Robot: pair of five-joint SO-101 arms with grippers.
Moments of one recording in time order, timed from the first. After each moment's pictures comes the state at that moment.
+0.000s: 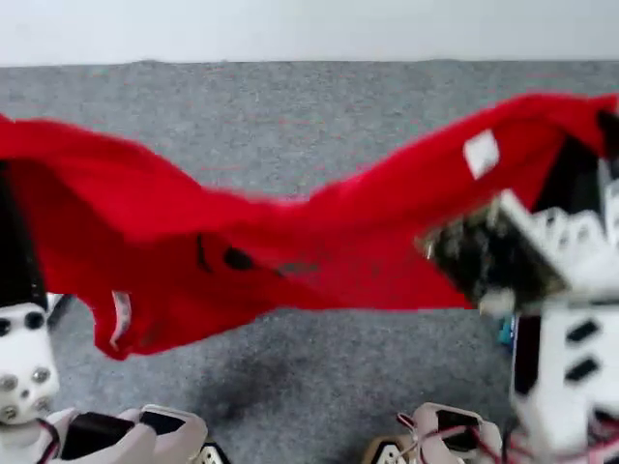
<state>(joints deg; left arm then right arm) 7.7 -18.2 -90.5 98.7 -45.6 9.0 -42.9 -31.2 82.1 58.3</state>
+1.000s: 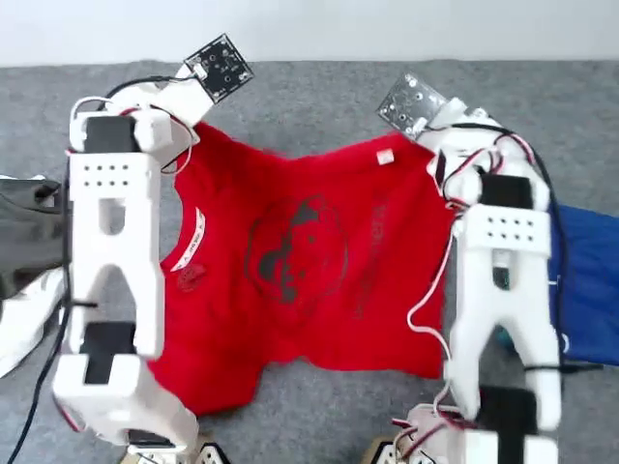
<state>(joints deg) -4.6 11.6 -19.4 71.0 -45.6 2.6 -10.0 12.6 39.8 58.2</state>
